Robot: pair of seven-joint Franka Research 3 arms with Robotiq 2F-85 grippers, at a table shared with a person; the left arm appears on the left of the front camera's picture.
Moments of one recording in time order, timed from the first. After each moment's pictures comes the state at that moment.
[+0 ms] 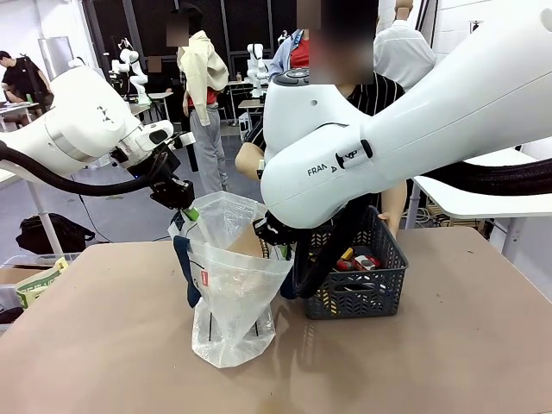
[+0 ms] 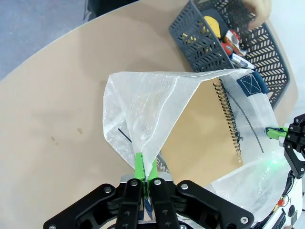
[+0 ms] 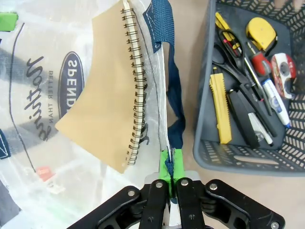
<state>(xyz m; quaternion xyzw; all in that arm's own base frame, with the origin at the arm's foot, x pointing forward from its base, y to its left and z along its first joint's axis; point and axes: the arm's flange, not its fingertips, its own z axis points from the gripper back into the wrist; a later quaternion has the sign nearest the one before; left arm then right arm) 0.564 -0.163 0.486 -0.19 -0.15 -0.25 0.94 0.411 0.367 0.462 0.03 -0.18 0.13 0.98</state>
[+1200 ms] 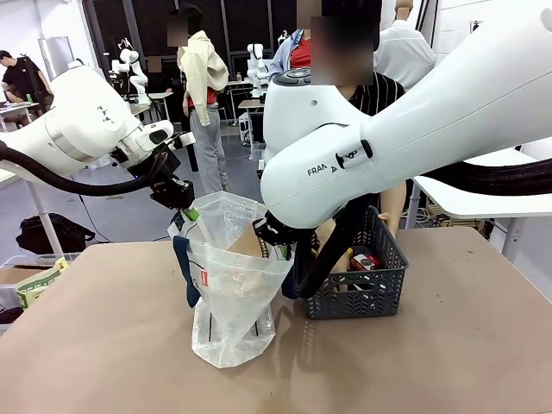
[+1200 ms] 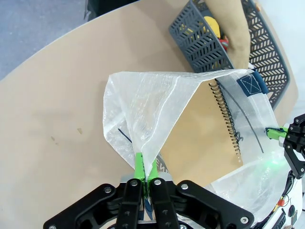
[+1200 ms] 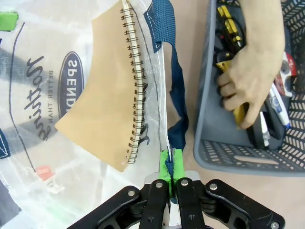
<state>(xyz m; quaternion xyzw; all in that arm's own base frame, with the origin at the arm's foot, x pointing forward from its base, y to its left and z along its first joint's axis) 0.564 -0.163 0.486 -0.19 -0.15 -0.25 0.94 0.411 0.367 0.463 0.03 -0.17 0.13 0.98</state>
